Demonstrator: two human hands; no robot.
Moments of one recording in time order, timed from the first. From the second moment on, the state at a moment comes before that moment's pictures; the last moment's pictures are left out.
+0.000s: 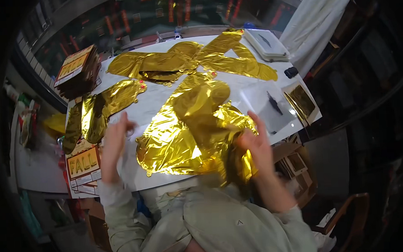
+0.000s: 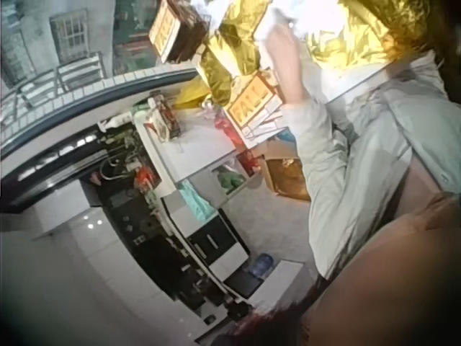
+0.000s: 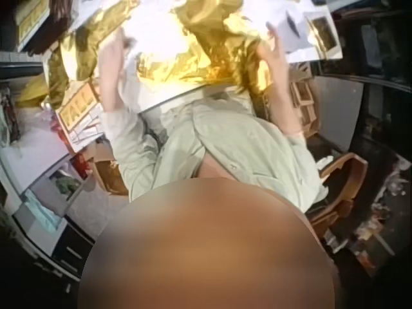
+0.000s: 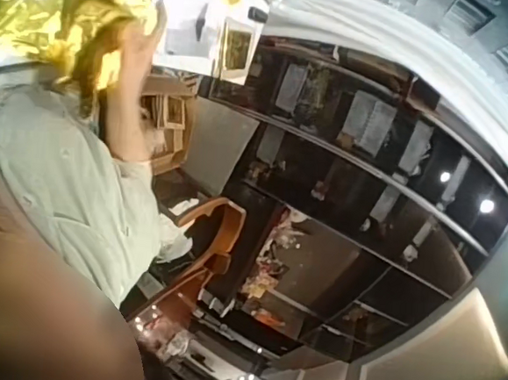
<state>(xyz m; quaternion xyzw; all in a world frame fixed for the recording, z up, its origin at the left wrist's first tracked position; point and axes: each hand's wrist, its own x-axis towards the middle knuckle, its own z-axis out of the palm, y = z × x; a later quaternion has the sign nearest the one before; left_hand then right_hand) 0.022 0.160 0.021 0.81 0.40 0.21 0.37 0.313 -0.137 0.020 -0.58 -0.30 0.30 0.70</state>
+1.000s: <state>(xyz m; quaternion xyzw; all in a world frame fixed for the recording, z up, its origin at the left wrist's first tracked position) 0.001 0.079 0.089 0.81 0.01 0.00 0.58 0.409 -0.105 0.052 -0.51 -0.49 0.49 0.51</state>
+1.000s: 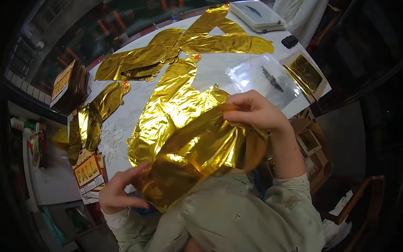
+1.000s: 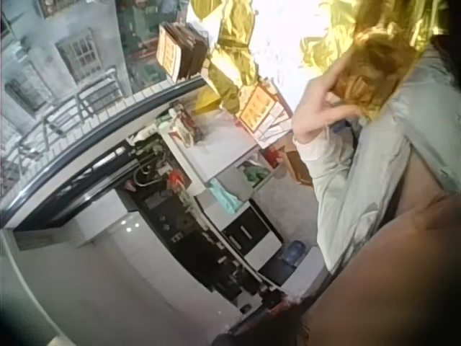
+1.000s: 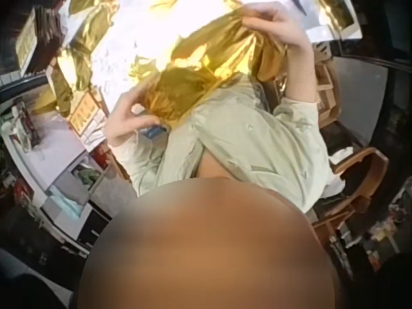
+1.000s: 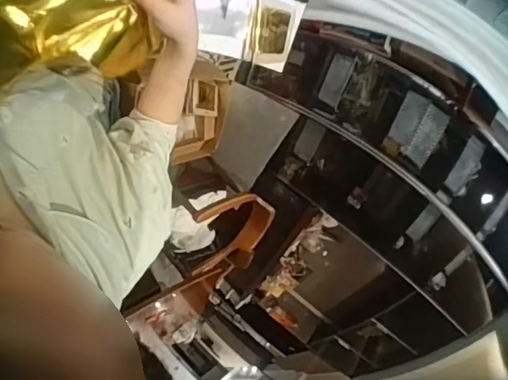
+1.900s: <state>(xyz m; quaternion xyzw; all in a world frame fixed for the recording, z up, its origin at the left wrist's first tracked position) 0.013 0.102 0.011 0.90 0.35 0.18 0.20 0.417 -0.083 -0.002 -0.80 -0.53 0.06 0.29</state>
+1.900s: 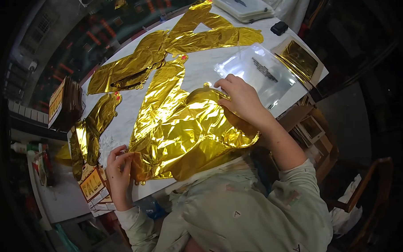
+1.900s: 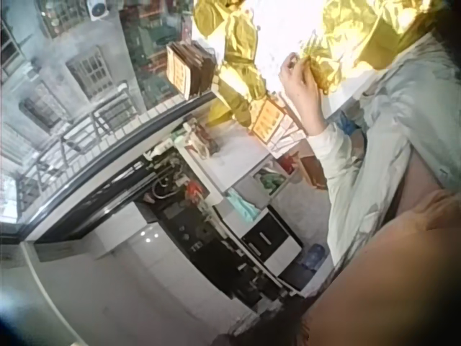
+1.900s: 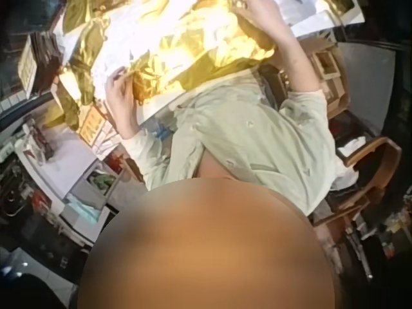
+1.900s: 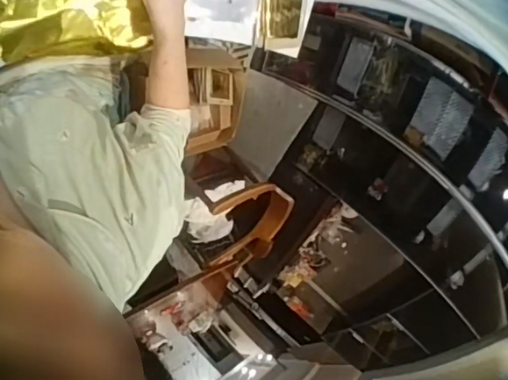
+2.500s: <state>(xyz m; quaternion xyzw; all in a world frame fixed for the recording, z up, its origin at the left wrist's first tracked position) 0.016 0.100 0.011 0.88 0.36 0.18 0.25 0.443 -0.009 0.009 -0.75 -0.65 0.12 0.12</state>
